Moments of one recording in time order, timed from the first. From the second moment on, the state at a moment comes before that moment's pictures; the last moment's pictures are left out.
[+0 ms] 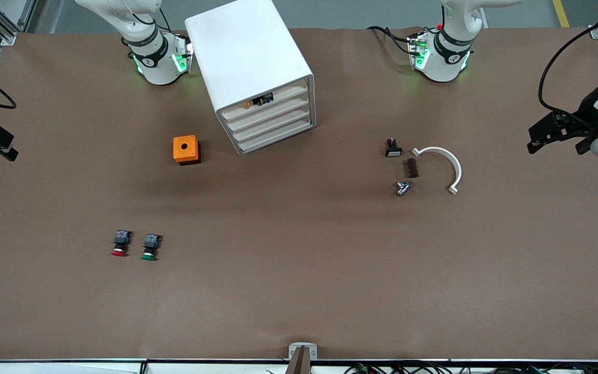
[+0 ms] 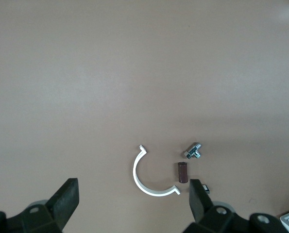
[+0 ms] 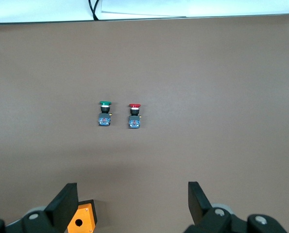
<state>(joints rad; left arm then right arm) 0.00 0.00 -0.07 -1.59 -0.01 1.67 -0.04 -0.12 -0.01 0.04 -1.56 -0.02 1.71 -0.04</state>
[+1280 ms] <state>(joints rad) -0.01 0.17 -0.14 -1.60 -0.01 1.65 -0.15 -0.12 0.18 0.05 -1.57 -0.01 1.78 -0.04</state>
